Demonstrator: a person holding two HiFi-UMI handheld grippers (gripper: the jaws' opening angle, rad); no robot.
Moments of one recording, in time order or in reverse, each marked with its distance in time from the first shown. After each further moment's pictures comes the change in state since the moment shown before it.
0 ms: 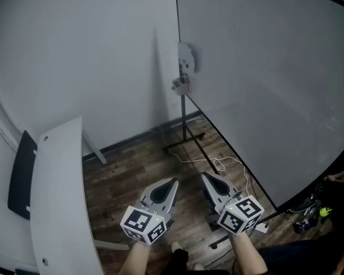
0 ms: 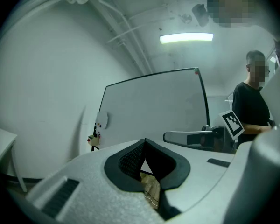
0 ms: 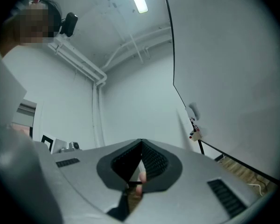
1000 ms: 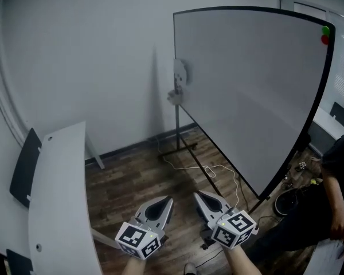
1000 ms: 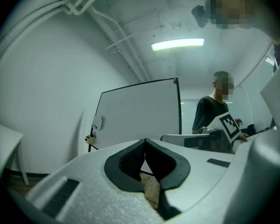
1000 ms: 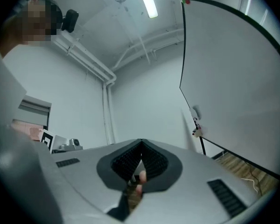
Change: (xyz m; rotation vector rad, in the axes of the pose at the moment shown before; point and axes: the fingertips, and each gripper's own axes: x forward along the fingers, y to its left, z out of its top) left arm -0.134 -0.147 0.007 0.001 -0.029 -0.005; right arm -0.154 0.119 -0.007 -0.030 0.023 0.039
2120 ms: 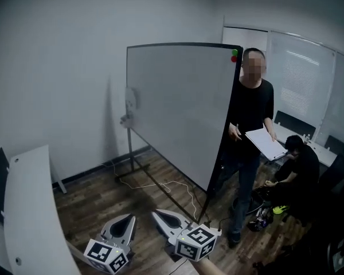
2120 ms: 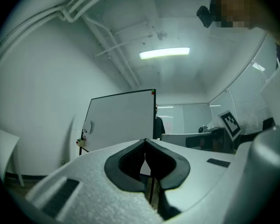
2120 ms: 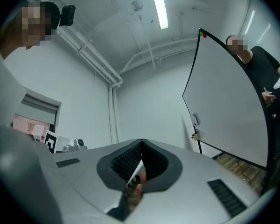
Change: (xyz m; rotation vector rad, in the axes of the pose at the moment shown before) left arm -0.141 -0.121 0.027 0.022 -0.042 -0.096; right arm -0.128 0.154 0.005 -0.049 -0.036 -0.035
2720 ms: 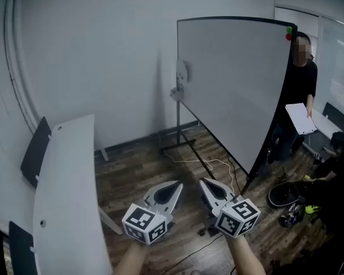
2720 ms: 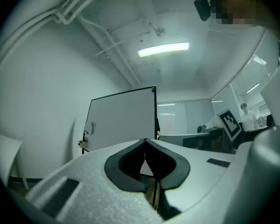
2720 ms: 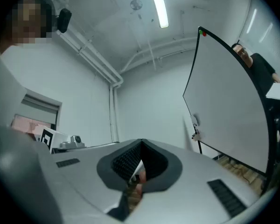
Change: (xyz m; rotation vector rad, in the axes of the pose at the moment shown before) left arm 0.042 -0.012 0.010 0.041 0.009 0.011; right arm 0.000 -0.037 0.021 -0.024 0.005 0.011
